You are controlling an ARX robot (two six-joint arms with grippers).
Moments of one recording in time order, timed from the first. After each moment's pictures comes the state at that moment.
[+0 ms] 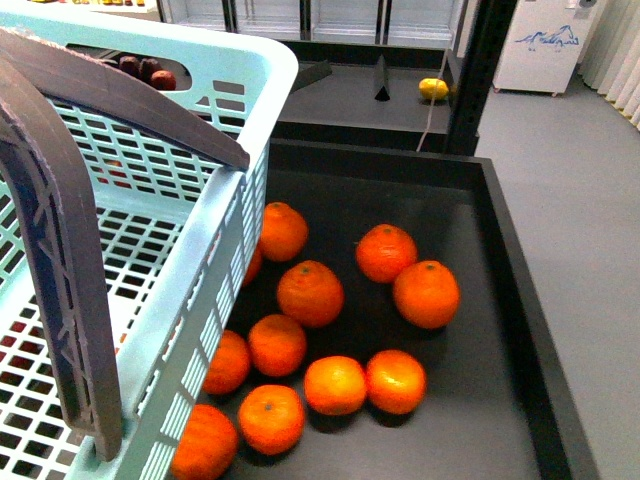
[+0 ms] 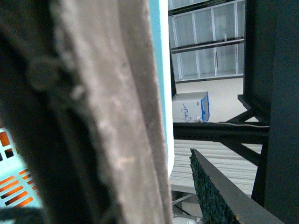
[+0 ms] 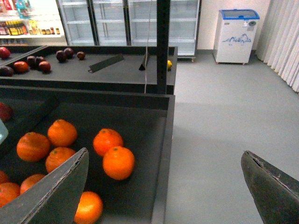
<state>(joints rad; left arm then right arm) -0.40 0.97 0.59 0.13 -0.35 -1.46 0.00 0.00 0.02 0.00 0.00 0.00</state>
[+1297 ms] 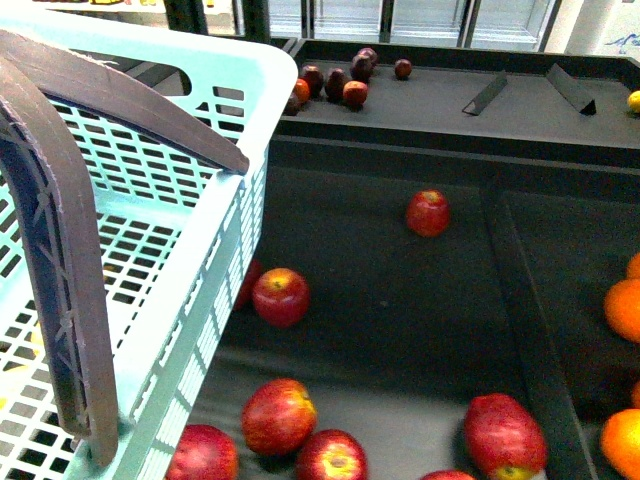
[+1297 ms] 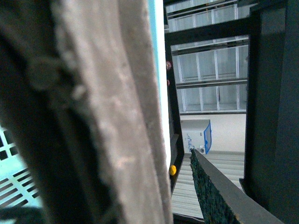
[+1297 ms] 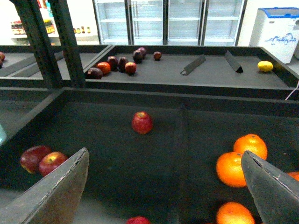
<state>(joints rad) -0.40 0.97 0.59 0.13 -0.35 -1.46 0.00 0.00 0.02 0.00 0.00 0.00</state>
